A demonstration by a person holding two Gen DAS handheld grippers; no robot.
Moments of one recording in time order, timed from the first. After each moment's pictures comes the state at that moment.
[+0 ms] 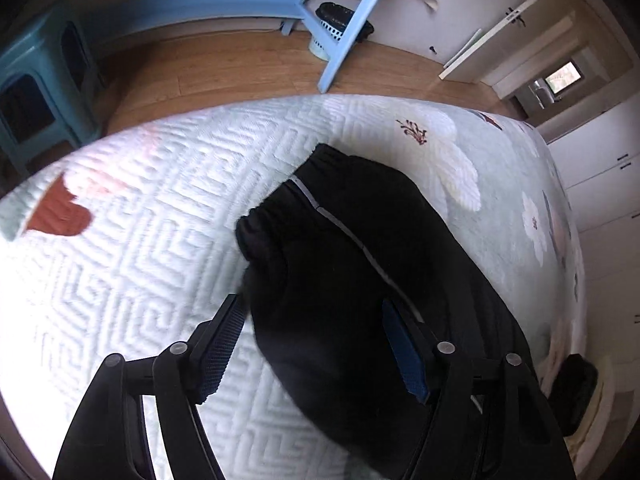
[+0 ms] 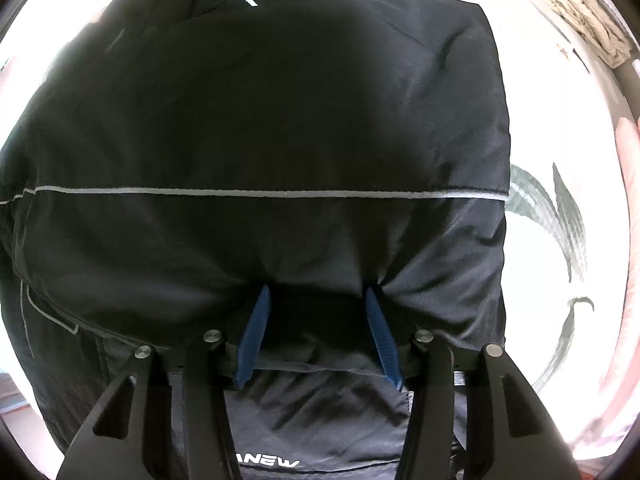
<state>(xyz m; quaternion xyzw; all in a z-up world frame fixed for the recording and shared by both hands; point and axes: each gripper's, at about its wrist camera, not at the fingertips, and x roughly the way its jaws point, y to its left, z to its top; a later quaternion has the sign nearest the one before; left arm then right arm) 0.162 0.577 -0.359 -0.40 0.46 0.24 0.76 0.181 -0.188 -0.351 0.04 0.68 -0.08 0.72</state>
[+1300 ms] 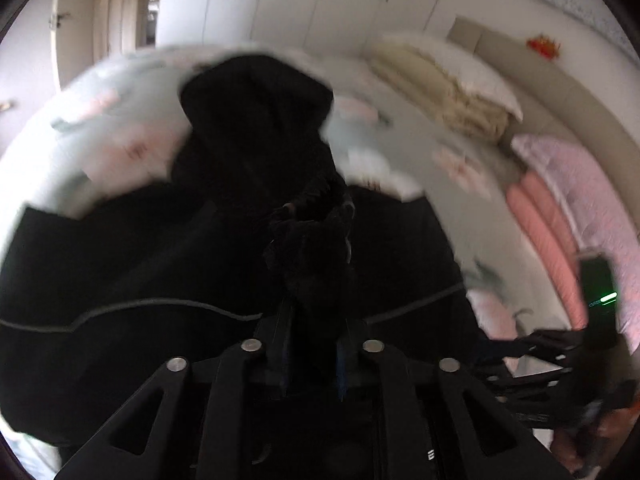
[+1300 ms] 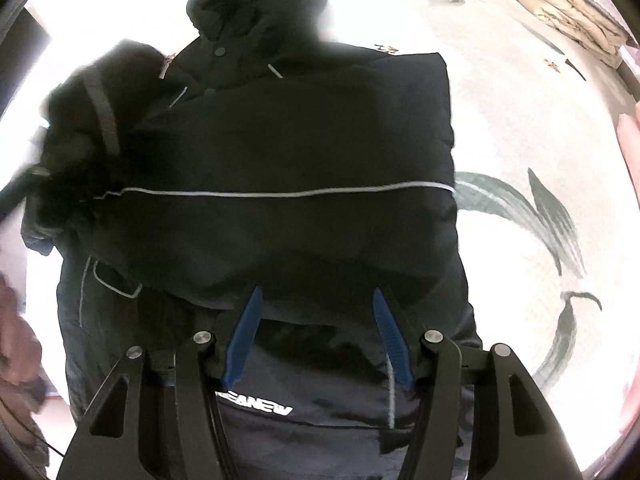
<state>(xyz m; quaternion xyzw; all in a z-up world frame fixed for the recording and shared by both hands) 0.177 -0.023 -0.275 -0.01 0.47 -0.27 0.84 0.103 -0.231 -0.295 0.09 0.60 -0.01 0.79</state>
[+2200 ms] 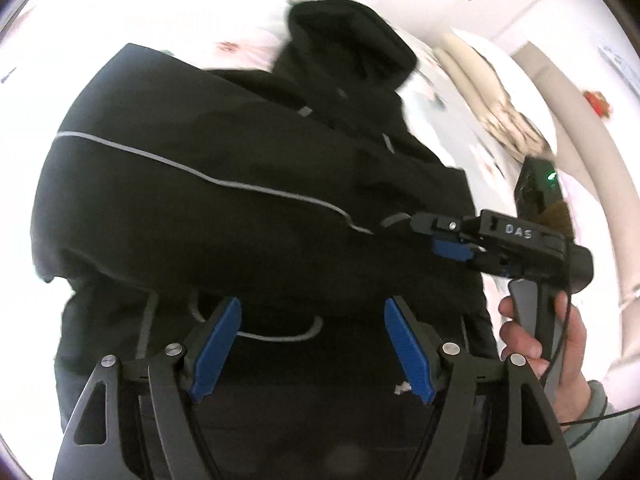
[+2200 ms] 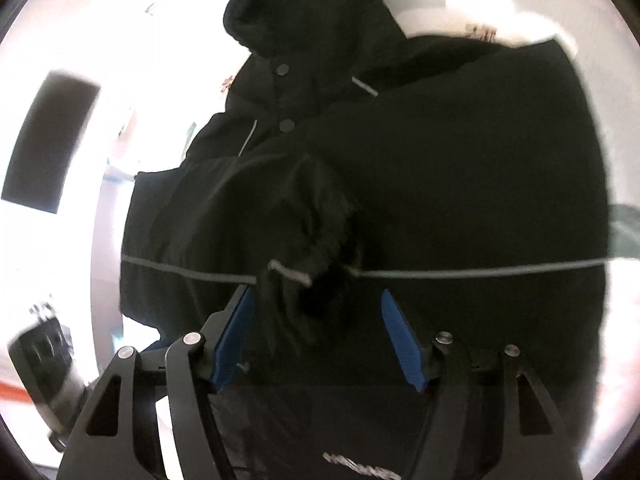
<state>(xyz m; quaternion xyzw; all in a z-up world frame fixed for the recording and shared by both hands) 0.133 0.084 -0.276 -0.12 0.56 -0.20 0.80 0.186 -0.217 -0.319 0.28 0.59 0.12 0.75</state>
